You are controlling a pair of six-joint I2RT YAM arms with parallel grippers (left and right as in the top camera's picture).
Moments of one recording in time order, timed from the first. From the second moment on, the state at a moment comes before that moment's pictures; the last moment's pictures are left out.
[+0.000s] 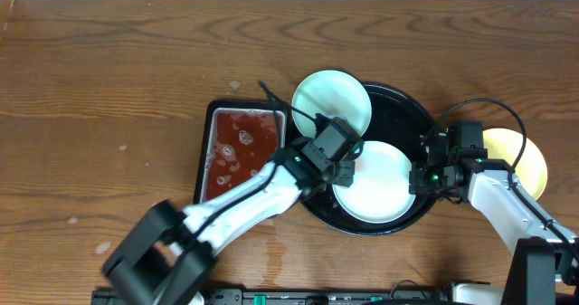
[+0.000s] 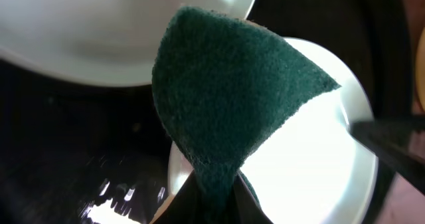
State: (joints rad) left arm -0.82 1.66 1.02 -0.37 0.03 -0.71; right arm -0.01 1.48 0.66 -0.50 -0.24 0.09
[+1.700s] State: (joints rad) left arm -0.26 1.54 0.89 -0.61 -0.01 -0.43; right arm 0.28 1.13 0.91 -0.77 0.32 0.10
